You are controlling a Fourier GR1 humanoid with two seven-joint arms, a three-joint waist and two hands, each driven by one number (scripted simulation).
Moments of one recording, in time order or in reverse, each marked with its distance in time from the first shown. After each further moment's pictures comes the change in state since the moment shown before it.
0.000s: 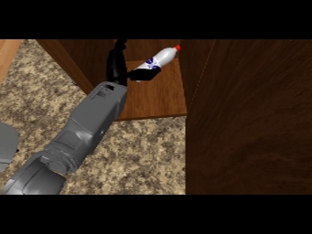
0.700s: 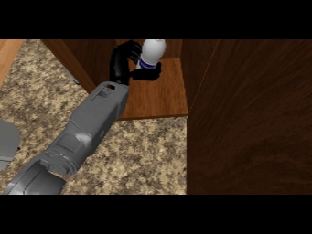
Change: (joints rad) left arm 0.030 -0.001 -0.023 -0.082 0.013 -0.063 -0.007; right arm 0.016 0.000 -0.001 0.001 0.011 0.002 -0.005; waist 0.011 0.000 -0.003
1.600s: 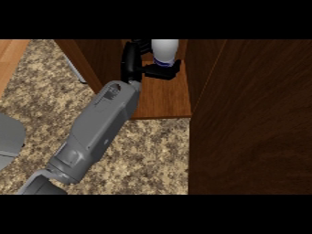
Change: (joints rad) left arm 0.113 -0.028 -0.036 -0.405 0.101 -0.136 0.167; right arm -0.003 0.010 -0.019 -0.056 -0.028 -0.031 0.054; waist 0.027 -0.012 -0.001
